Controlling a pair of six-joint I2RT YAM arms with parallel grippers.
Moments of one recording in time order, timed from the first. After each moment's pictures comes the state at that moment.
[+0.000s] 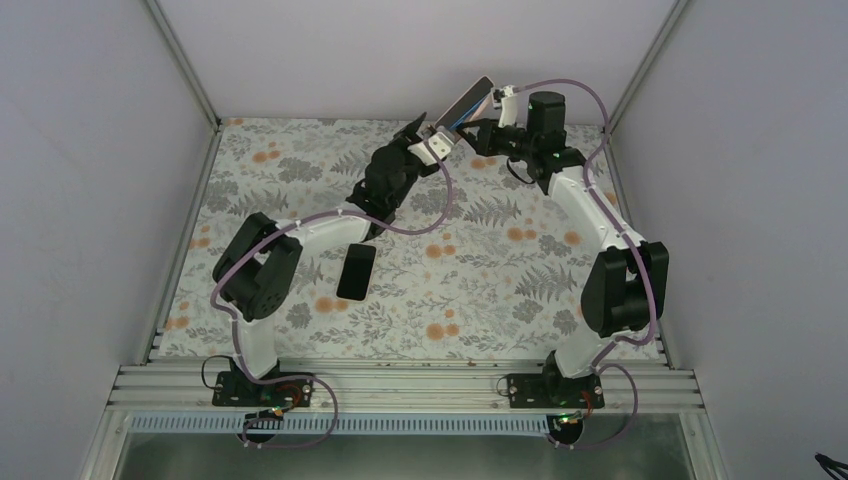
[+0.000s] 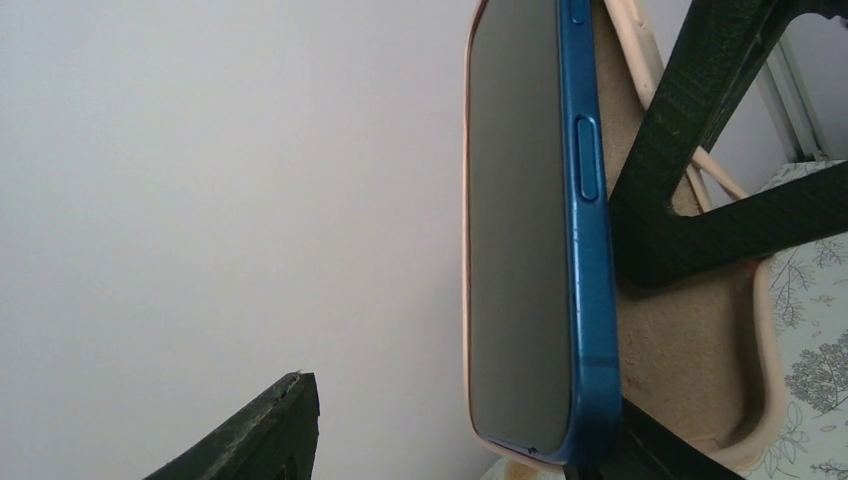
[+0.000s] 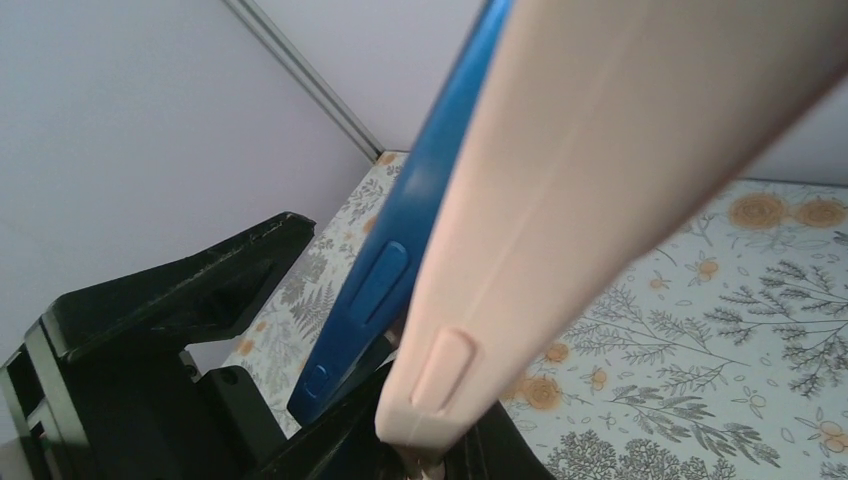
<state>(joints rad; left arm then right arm) -0.68 1.90 1.29 0.73 -0.23 0.62 0.20 1.68 1.46 -0.17 -0.68 0.33</state>
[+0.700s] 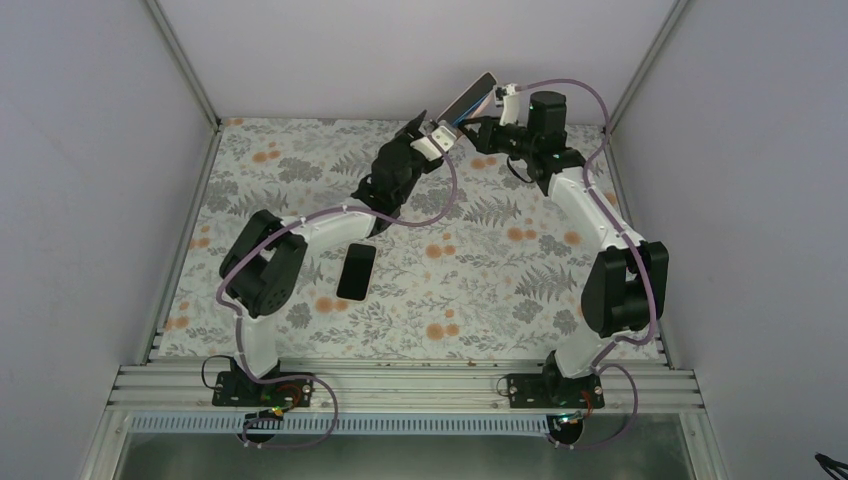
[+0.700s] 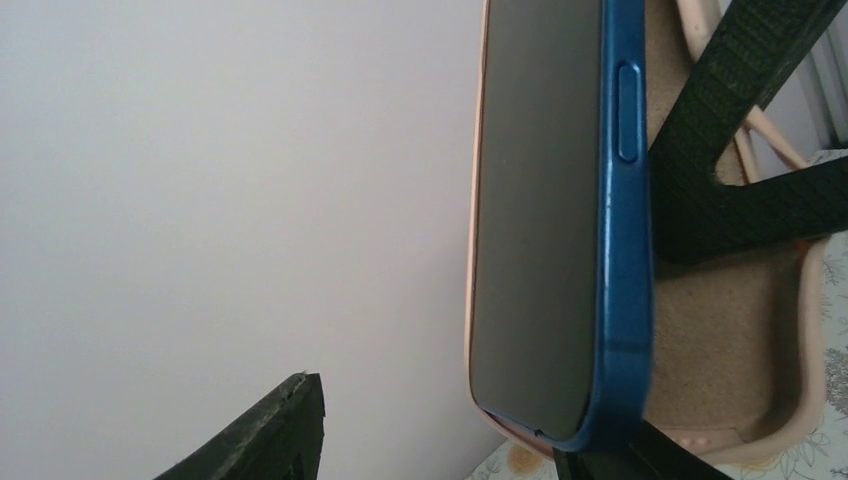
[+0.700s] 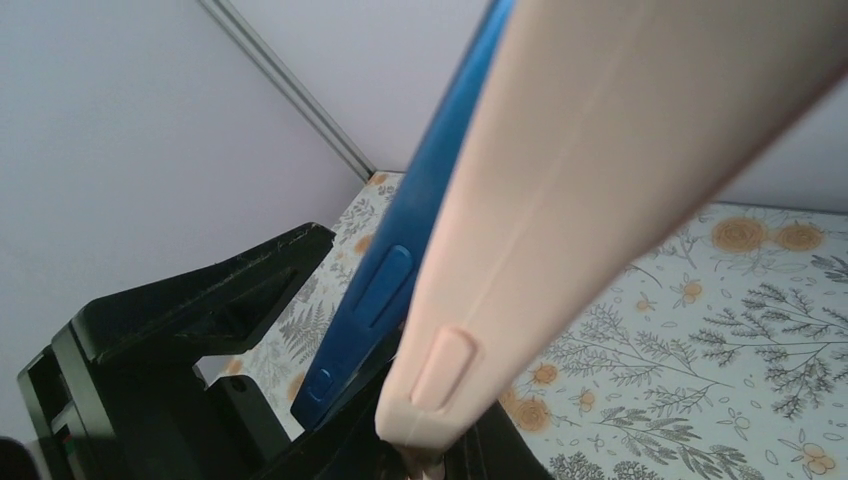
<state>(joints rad) -0.68 1.92 1.34 0.67 -0.28 0.58 0.22 1.68 1.44 -0.12 -0.67 0.35</state>
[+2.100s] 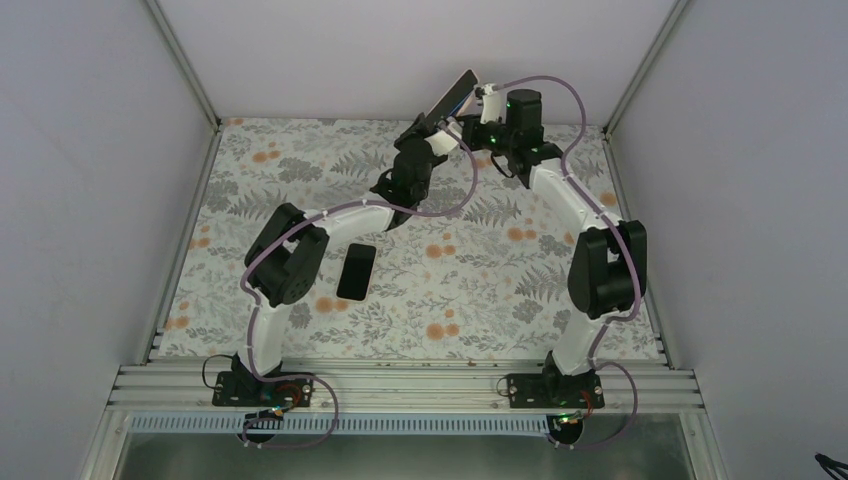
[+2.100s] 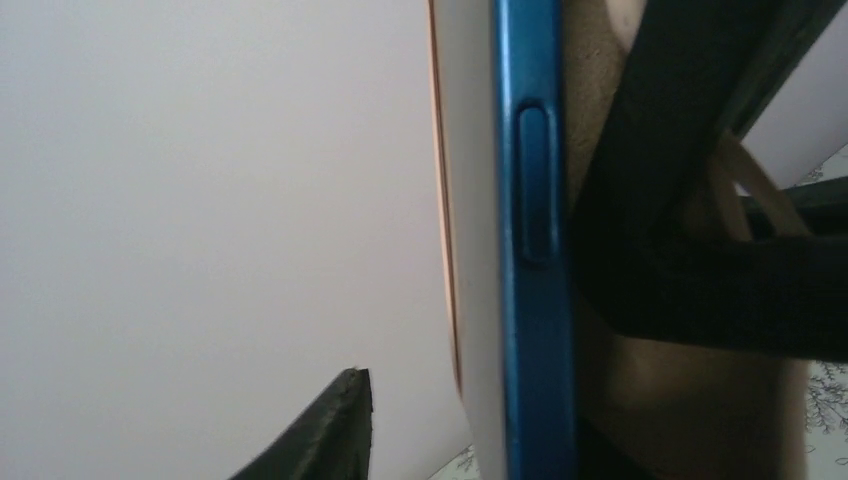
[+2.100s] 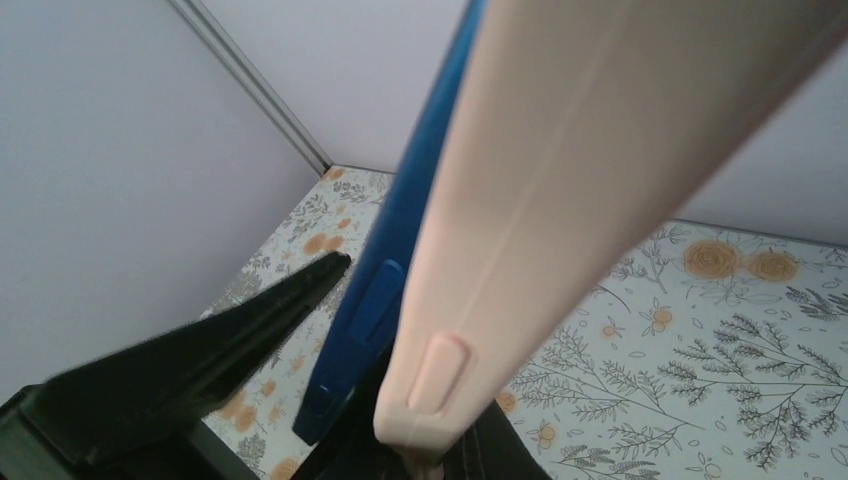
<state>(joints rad) -0.72 2.07 1.52 0.58 -0.59 0.73 0.28 1.82 1.53 -0.11 -0.56 0.28</state>
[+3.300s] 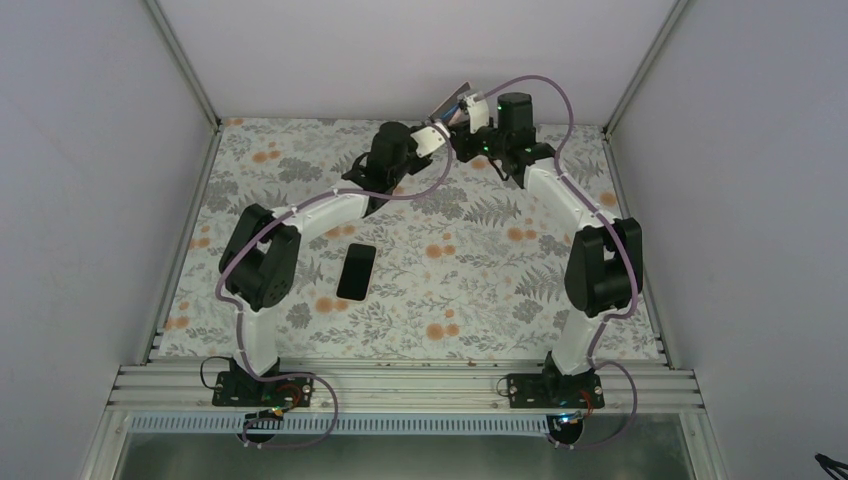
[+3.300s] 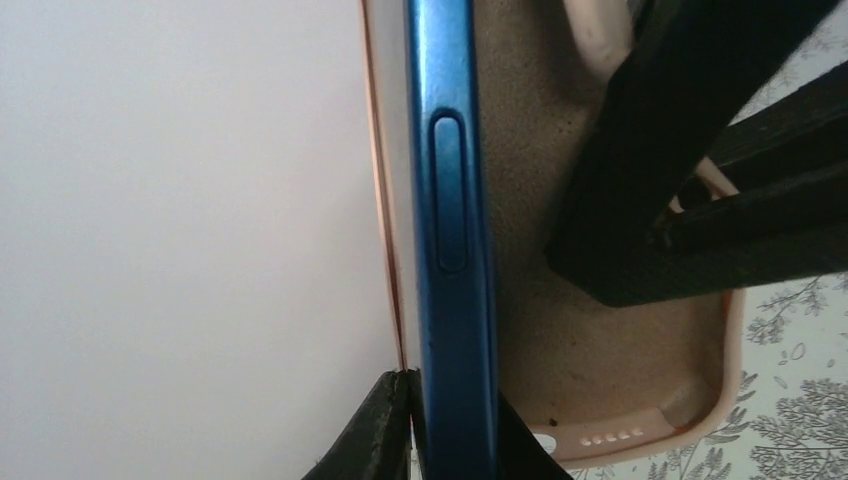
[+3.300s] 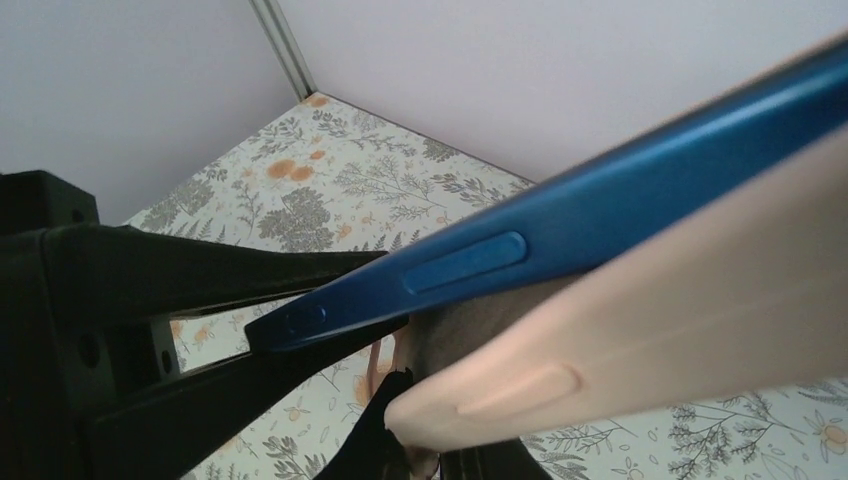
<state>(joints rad) -0.61 1.95 1.49 0.25 -0.22 0.61 0.28 1.84 1.54 -0.18 -0.51 -0.02</state>
